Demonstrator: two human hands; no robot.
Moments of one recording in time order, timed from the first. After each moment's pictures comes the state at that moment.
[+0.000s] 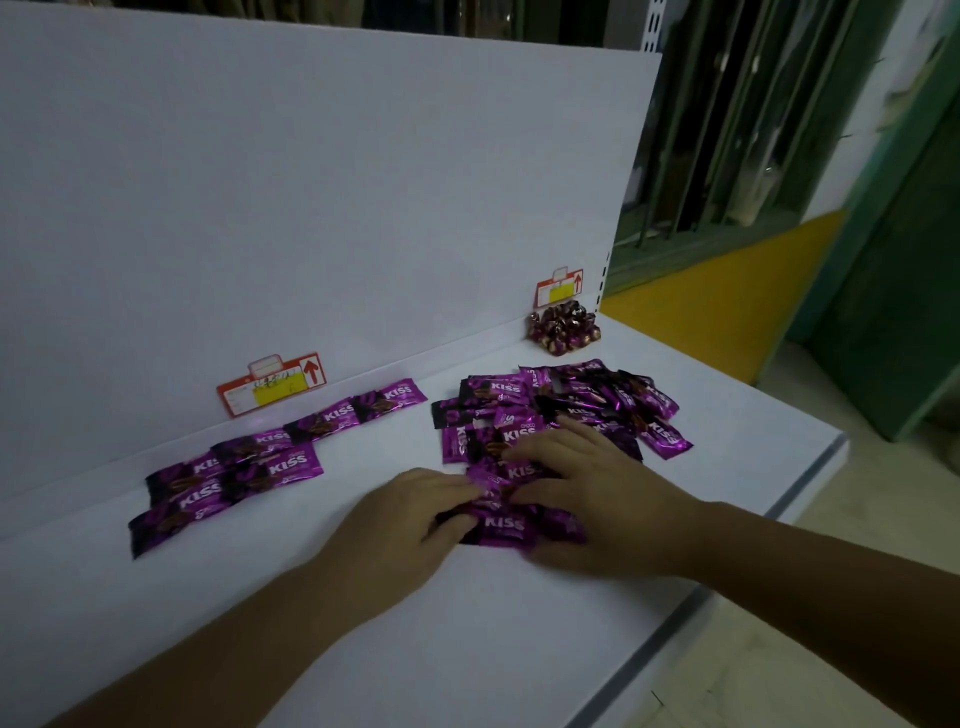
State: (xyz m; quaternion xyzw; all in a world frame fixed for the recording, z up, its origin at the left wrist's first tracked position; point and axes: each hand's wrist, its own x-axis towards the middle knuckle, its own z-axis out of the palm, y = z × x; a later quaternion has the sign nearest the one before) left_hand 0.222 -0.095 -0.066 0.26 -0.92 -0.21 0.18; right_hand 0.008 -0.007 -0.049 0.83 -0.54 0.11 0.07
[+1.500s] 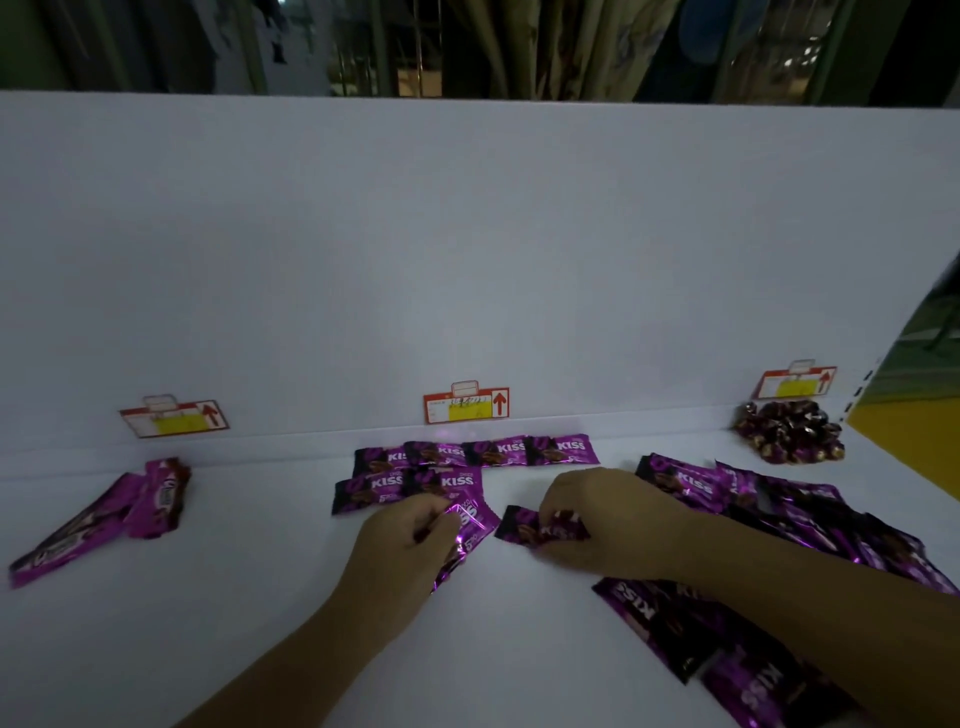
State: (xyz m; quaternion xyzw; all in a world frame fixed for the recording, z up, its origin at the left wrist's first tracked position) left_hand 0.296 -0.101 -0.068 0.56 -0.66 -0.29 0.41; right_hand 0.075 -0.135 -0.036 0.89 -0.45 0.06 -0.08
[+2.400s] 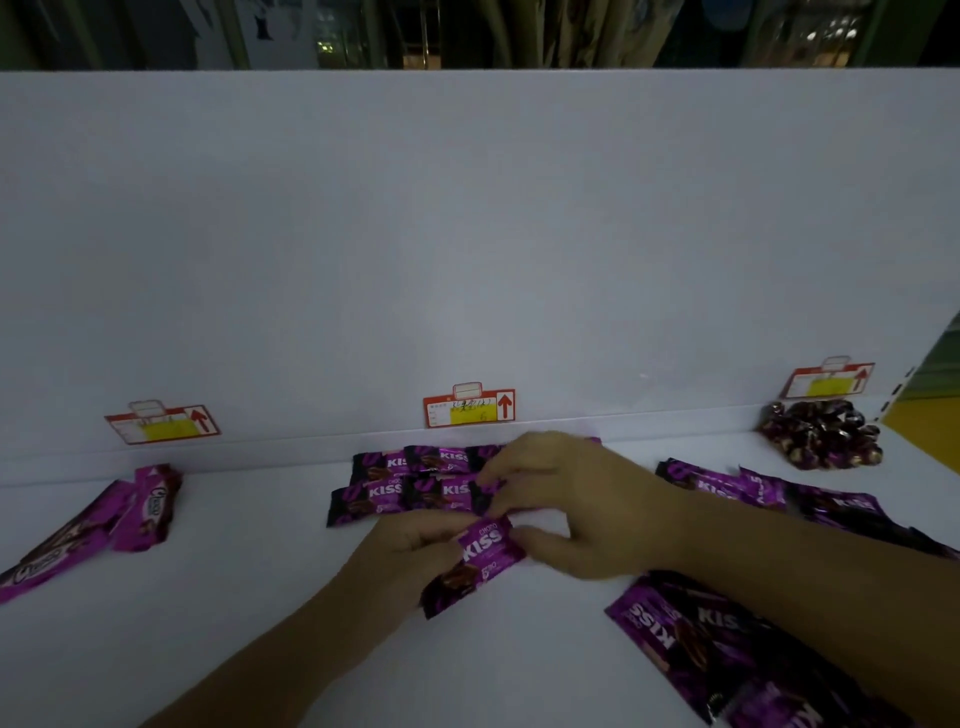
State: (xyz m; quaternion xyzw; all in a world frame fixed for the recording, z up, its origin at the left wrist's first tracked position) left_hand 0.294 -0.104 -0.041 0.54 -0.53 -0.55 0.34; right_hand 0.098 -0.154 -0.020 0.95 -0.22 0.22 -0.05
